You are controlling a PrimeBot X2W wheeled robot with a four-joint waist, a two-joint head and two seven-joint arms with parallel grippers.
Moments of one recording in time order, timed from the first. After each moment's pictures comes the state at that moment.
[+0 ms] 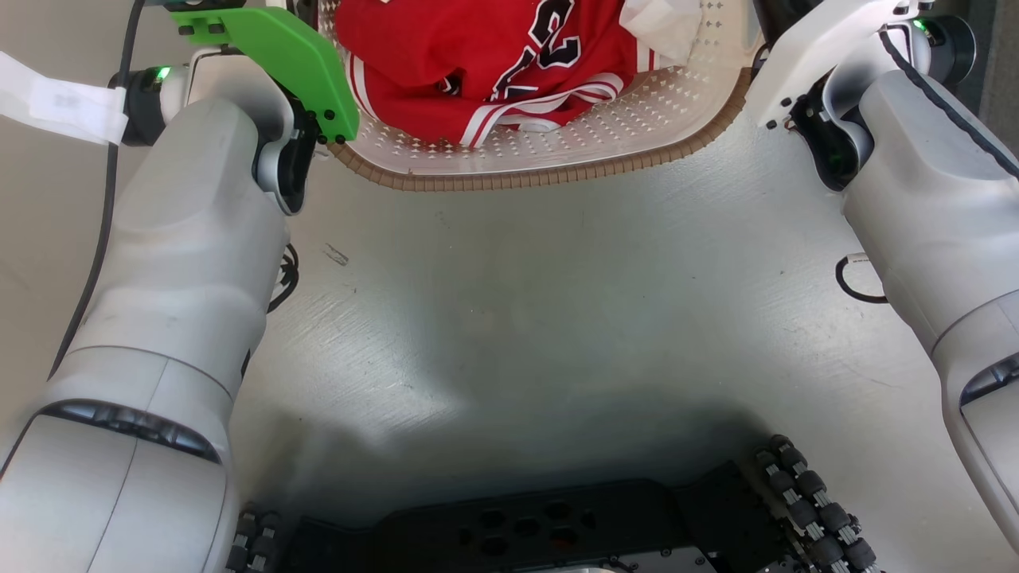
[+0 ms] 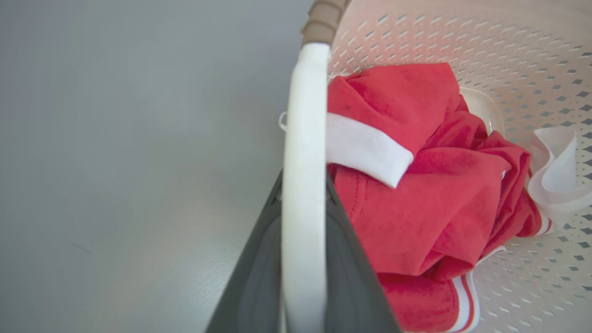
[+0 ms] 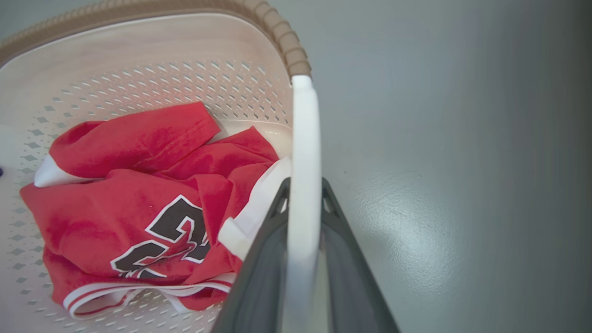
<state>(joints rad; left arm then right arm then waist) -1.21 -0.04 -0.55 1.20 -0.70 -0.01 -0.07 -1.16 -0.14 0.62 1.17 0.62 0.13 -0.23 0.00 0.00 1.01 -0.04</state>
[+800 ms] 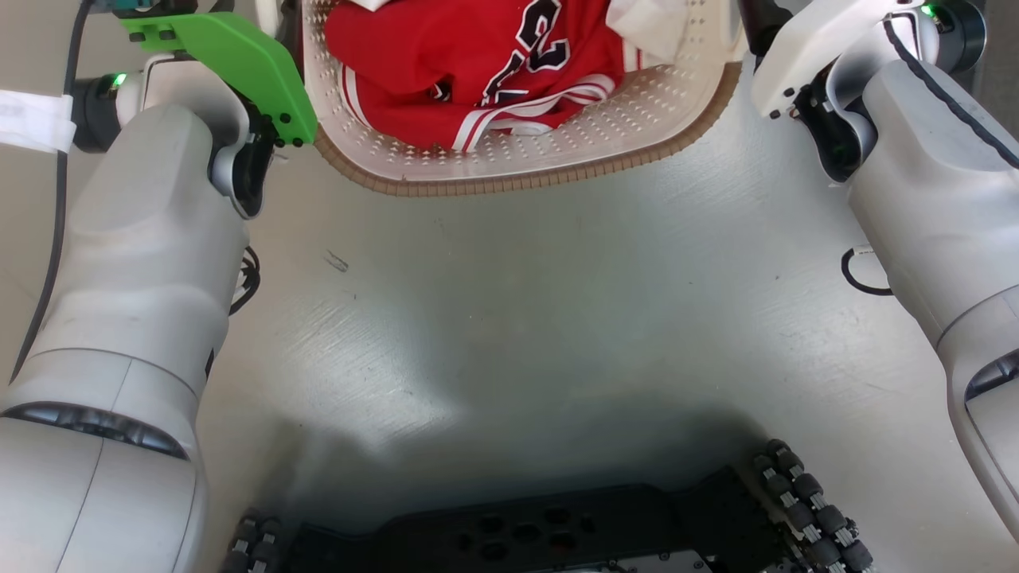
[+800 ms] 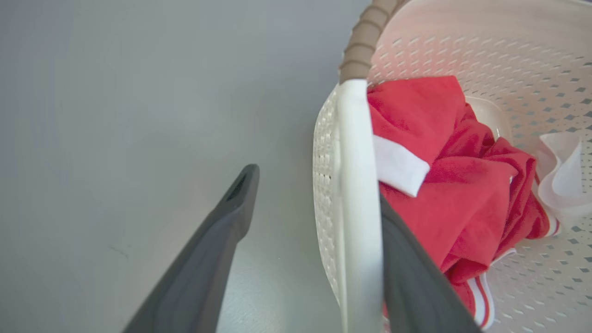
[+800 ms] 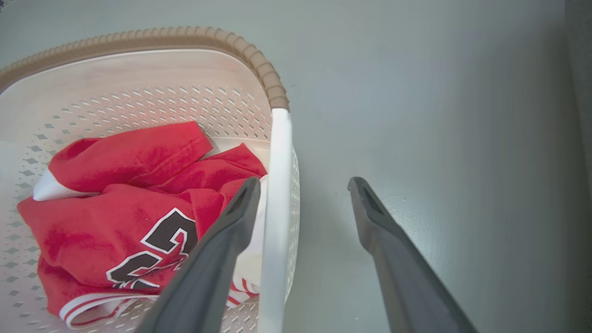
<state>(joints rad) -1.22 0.01 -0.55 1.22 -0.71 -0.07 -0.09 -1.18 -0.14 0.64 1.17 0.62 0.13 -0.24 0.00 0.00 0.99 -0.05</state>
